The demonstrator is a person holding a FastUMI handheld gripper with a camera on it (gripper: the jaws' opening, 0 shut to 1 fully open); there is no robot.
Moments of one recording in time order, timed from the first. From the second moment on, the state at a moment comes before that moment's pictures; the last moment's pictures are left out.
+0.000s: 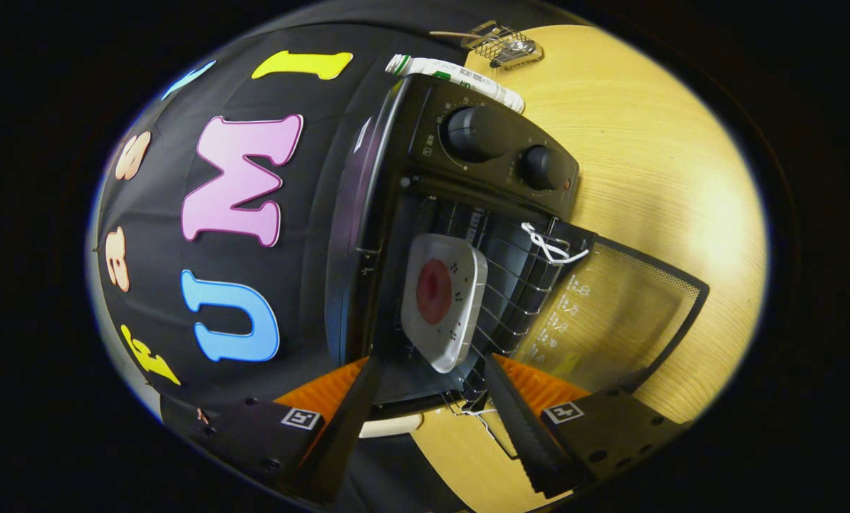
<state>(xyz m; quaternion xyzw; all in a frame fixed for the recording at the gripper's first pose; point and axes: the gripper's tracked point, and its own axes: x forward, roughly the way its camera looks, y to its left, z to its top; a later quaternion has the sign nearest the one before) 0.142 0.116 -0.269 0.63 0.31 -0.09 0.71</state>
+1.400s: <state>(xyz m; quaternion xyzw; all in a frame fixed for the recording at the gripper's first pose) -0.002 0.142 -0.276 0.09 0.36 0.10 0.92</state>
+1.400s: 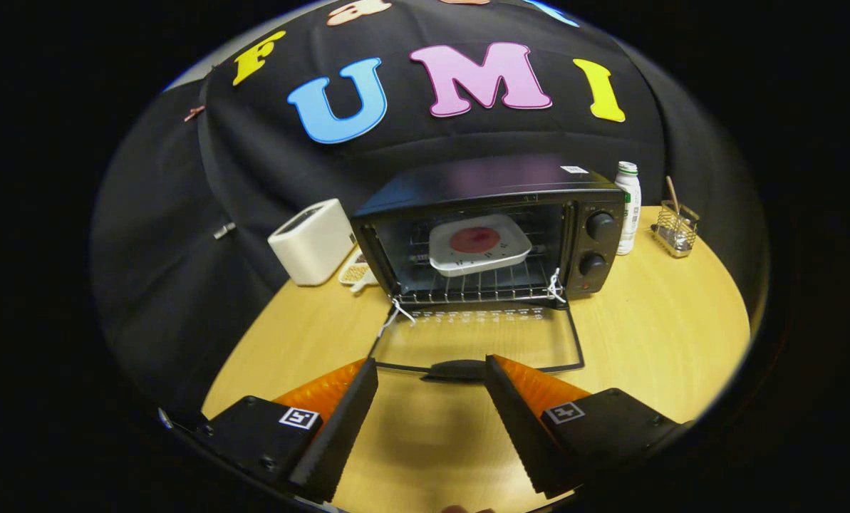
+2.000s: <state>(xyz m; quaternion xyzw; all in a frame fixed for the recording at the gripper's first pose) -0.016 0.129 -0.366 0.05 0.47 -0.03 0.88</state>
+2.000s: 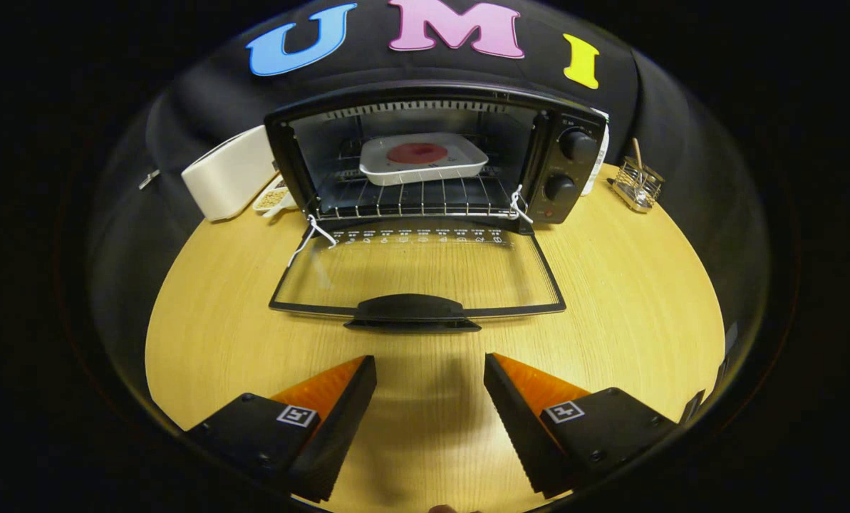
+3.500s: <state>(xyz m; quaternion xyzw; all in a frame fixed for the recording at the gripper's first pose) 0.034 0.123 -0.261 -0.04 0.36 0.01 0.93</state>
